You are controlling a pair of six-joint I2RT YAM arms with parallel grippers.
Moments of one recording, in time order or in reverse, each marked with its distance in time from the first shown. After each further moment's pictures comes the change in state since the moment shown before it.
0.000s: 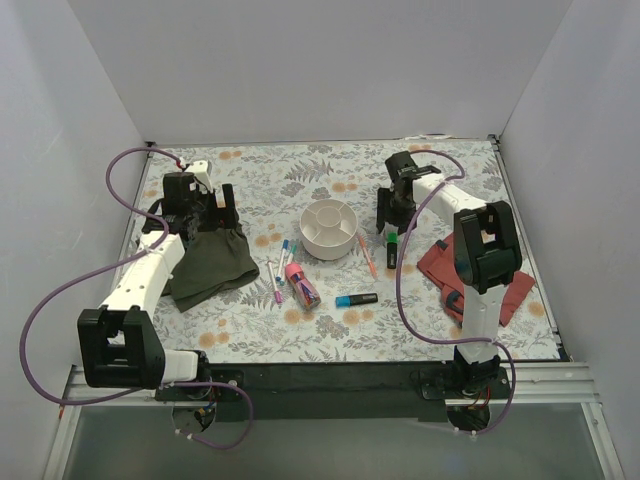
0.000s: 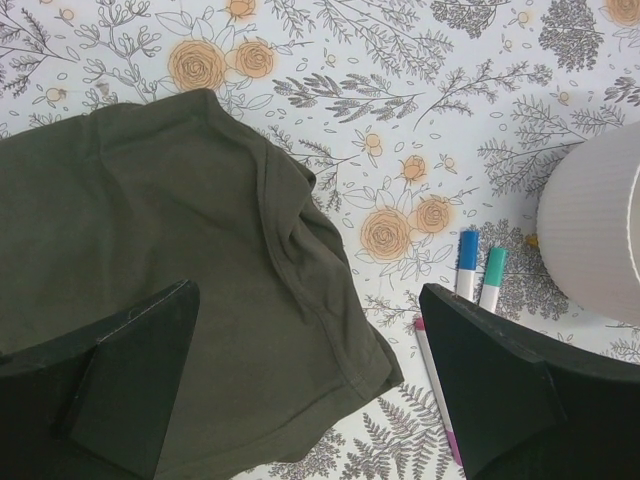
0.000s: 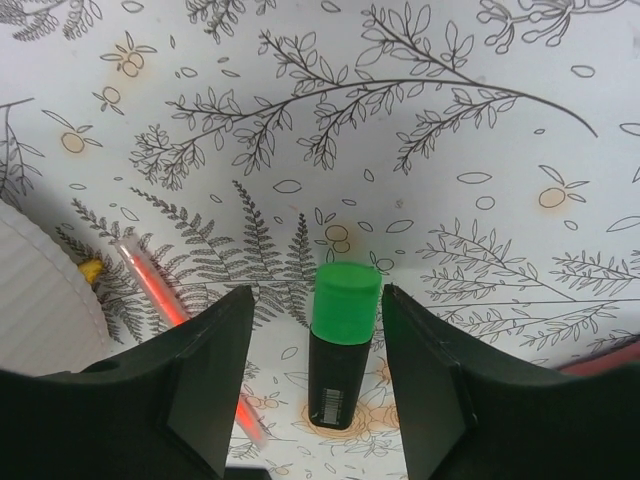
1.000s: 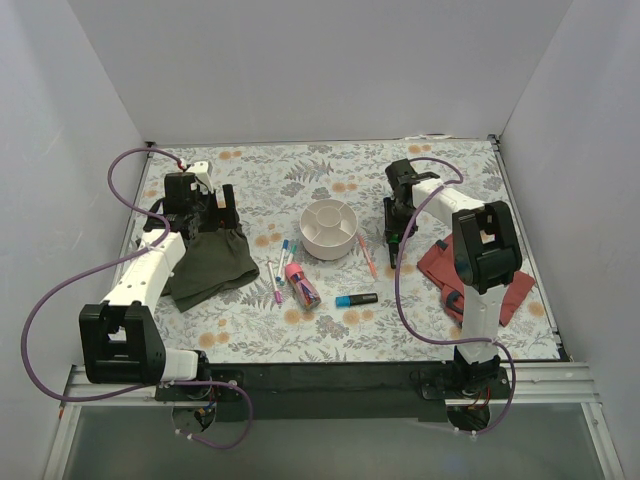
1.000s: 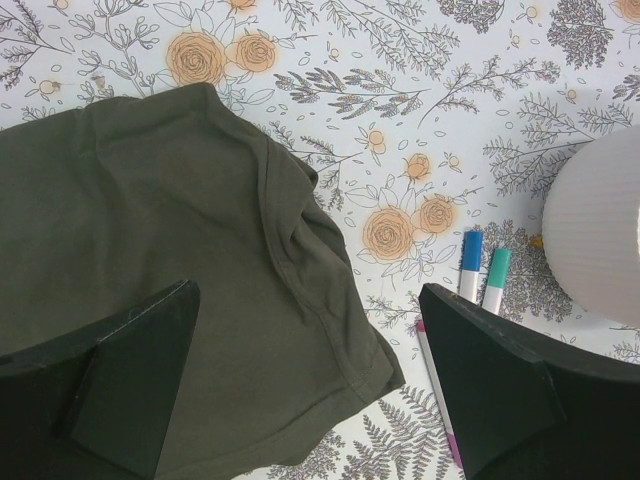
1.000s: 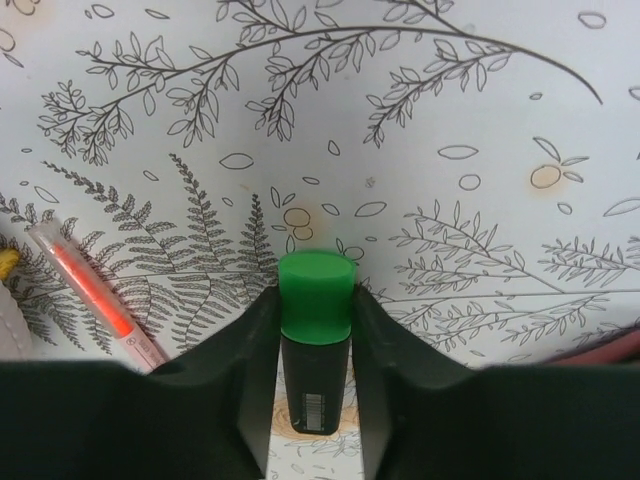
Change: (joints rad) left arm 0.004 0.027 0.000 0.005 0.000 -0.007; right arm 0.000 0.000 -0.056 0.005 0.030 -0.042
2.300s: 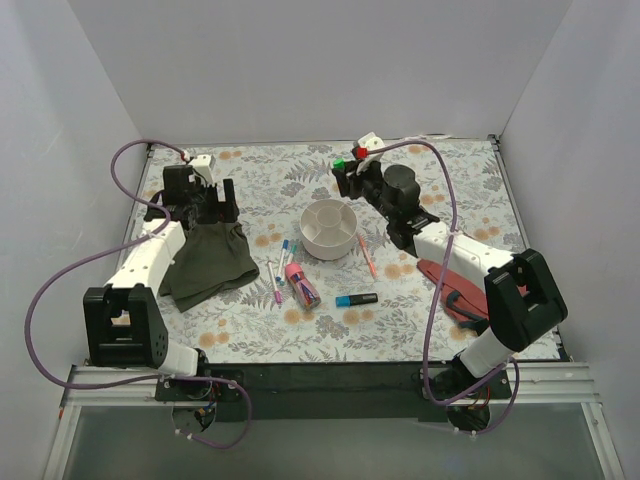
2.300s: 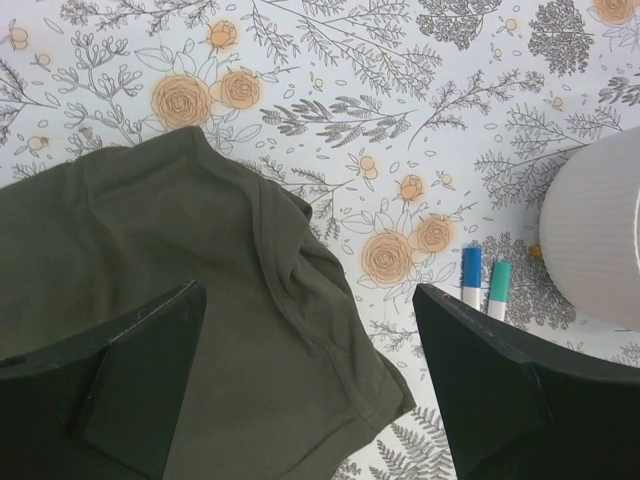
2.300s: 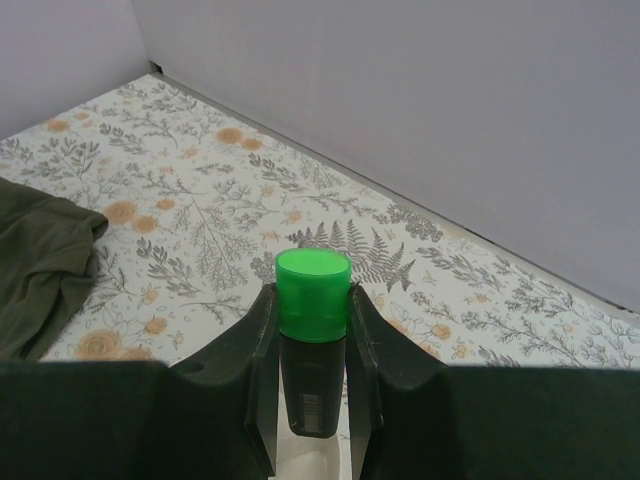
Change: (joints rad) left arm 0.027 0.074 0.046 0.038 0.084 0.064; right arm 0.263 -0.446 -0.417 1.262 -0.083 -0.386
